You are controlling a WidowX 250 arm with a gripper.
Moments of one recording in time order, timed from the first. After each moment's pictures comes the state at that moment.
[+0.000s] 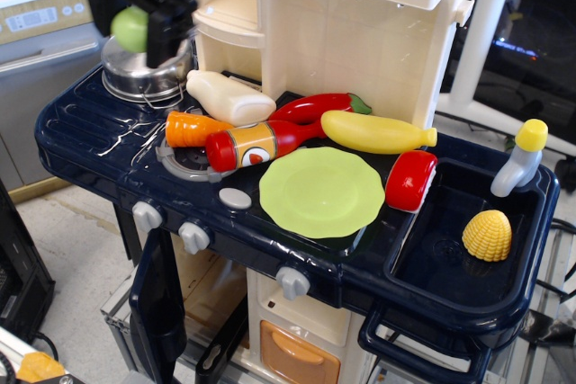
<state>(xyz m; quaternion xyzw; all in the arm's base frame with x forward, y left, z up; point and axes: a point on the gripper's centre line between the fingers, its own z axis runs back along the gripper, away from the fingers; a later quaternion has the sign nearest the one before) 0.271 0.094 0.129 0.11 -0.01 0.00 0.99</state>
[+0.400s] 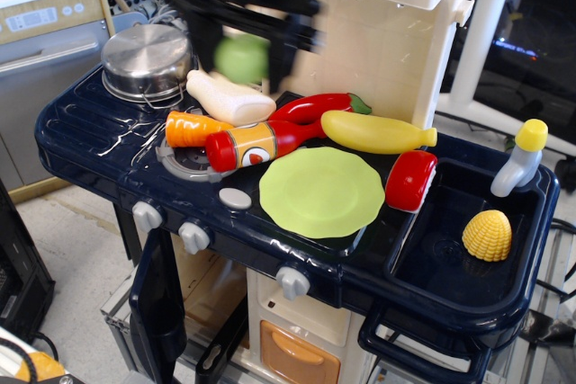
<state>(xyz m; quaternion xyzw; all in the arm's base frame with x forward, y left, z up) 0.269 0.002 0.126 0.03 -0.06 0.06 1.00</state>
